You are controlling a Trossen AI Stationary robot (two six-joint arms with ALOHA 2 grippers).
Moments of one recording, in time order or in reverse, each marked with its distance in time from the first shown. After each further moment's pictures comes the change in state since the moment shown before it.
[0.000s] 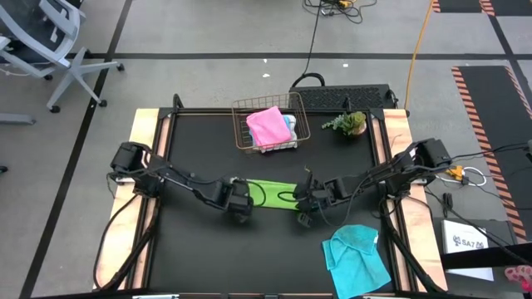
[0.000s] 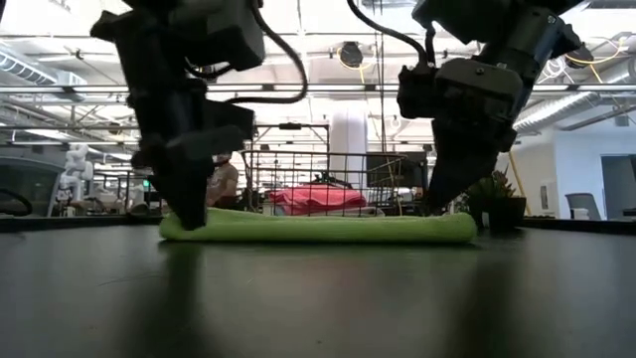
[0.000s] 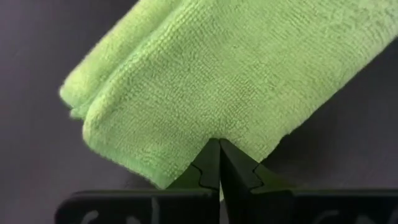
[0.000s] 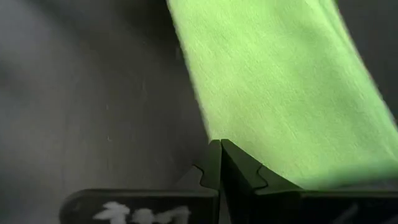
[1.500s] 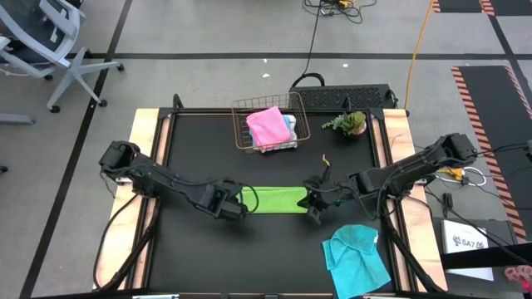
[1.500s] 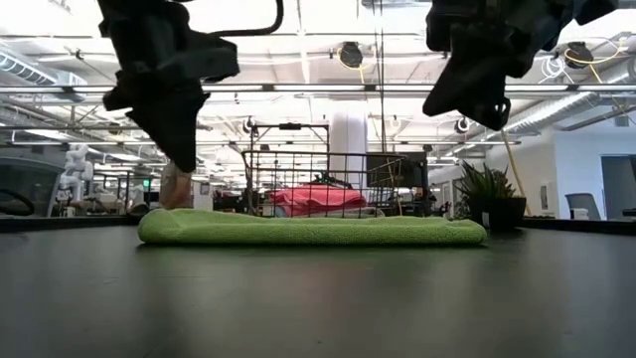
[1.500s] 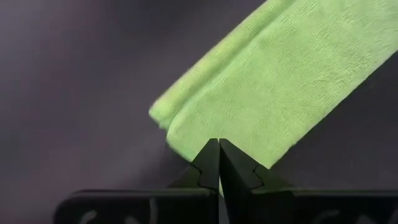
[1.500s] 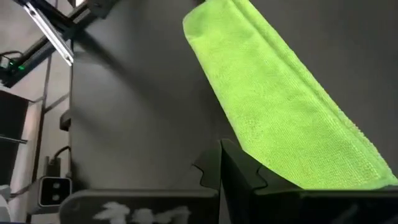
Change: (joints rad) left arm -0.097 -0.095 0.133 -0.251 -0.119 -0.244; right arm 0.045 -0.308 -0.095 0.115 0.033 0.095
